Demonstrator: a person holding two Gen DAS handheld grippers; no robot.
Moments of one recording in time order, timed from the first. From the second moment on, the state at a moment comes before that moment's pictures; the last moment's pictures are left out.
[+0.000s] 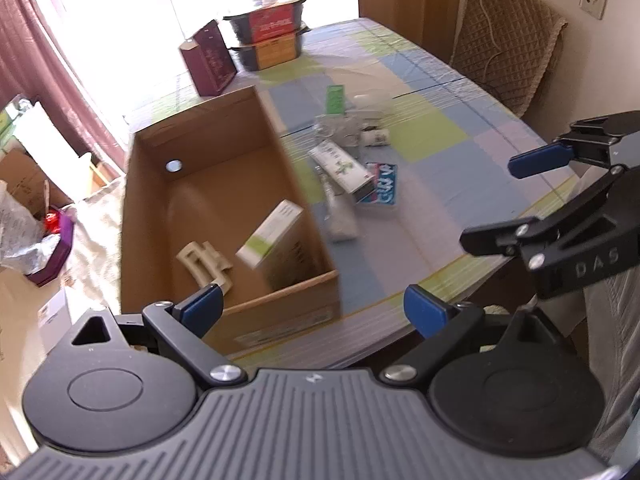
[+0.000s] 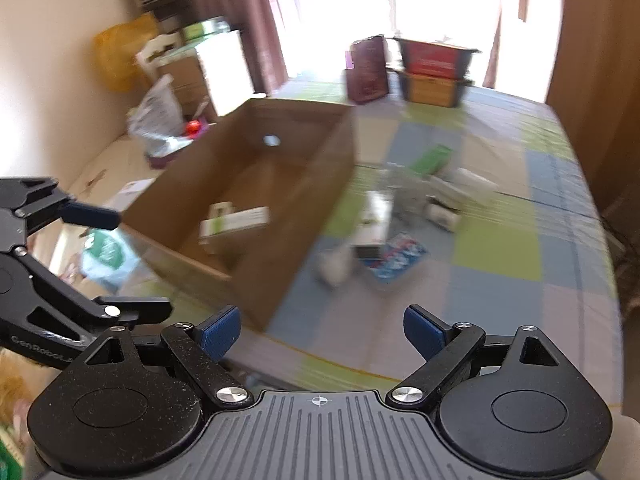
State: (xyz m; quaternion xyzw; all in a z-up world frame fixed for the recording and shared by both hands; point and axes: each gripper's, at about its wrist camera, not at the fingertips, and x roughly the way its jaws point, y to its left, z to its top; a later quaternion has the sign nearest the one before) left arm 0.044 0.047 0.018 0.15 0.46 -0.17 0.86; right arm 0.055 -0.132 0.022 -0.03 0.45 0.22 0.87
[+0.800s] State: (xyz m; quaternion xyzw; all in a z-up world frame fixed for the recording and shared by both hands) left arm 0.152 -0.041 -0.020 0.05 0.50 -0.19 0.84; right arm 0.128 -0.281 -0.011 0.04 0.47 0.08 0.88
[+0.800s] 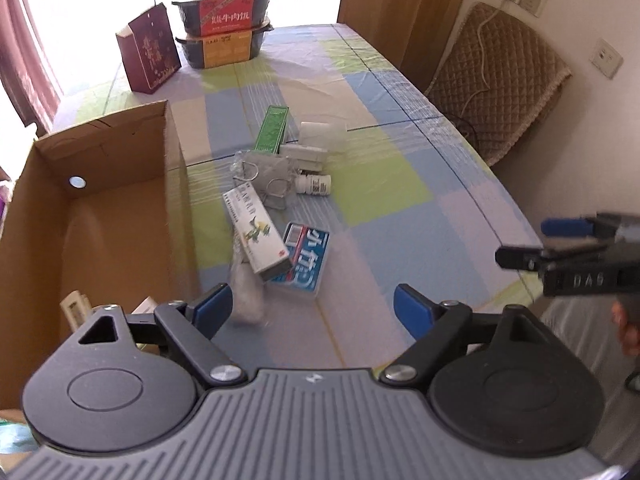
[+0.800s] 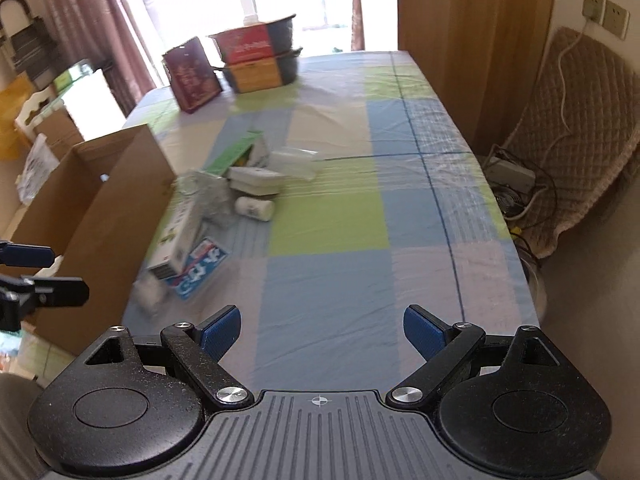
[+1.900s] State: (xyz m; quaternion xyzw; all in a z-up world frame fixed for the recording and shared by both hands) left arm 0.293 -0.052 -0.137 0.03 0.59 -0.08 0.80; right arm 0.232 -0.304 -0.089 0.06 0.53 0.05 0.85
